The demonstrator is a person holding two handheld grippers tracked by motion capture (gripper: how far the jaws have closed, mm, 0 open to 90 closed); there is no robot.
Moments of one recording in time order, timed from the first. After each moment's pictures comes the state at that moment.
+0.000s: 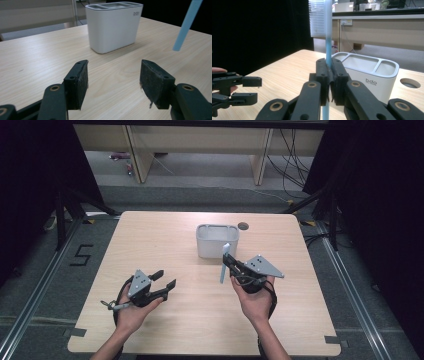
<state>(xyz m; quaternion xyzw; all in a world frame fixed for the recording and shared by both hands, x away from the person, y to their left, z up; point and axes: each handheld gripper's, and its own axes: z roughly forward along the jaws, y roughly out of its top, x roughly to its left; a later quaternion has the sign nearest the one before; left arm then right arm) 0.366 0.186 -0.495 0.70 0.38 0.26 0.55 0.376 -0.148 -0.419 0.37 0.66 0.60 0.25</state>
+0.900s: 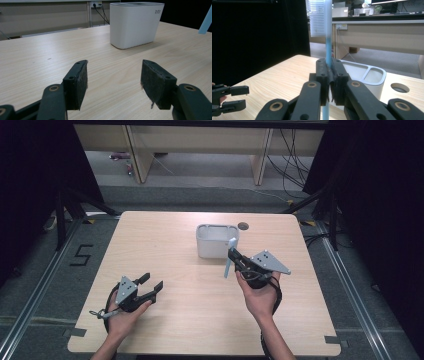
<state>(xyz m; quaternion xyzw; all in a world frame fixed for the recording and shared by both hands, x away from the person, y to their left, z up) 0.360 0.215 -0.519 0.67 0.39 0.29 0.55 0.383 -0.159 -0.407 0.37 0.65 0.60 0.27</state>
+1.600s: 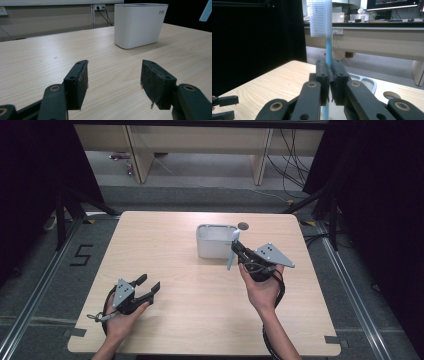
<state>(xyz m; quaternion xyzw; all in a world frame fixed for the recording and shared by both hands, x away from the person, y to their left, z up) 0.356 0.220 -0.524 0.67 0.39 0.31 0.56 0.393 -0.166 -0.391 0.37 0.65 0.60 0.29</state>
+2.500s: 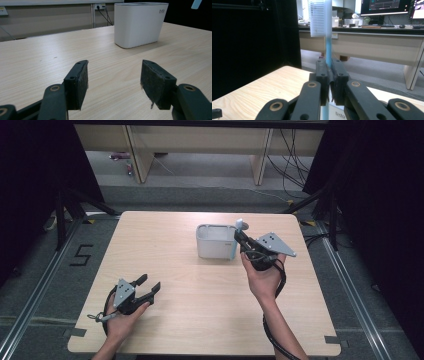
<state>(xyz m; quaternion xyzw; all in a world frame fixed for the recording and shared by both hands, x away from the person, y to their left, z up) 0.356 0.219 -0.523 0.67 0.39 0.31 0.55 0.414 -0.167 -0.375 0.37 0.63 0.60 0.31</state>
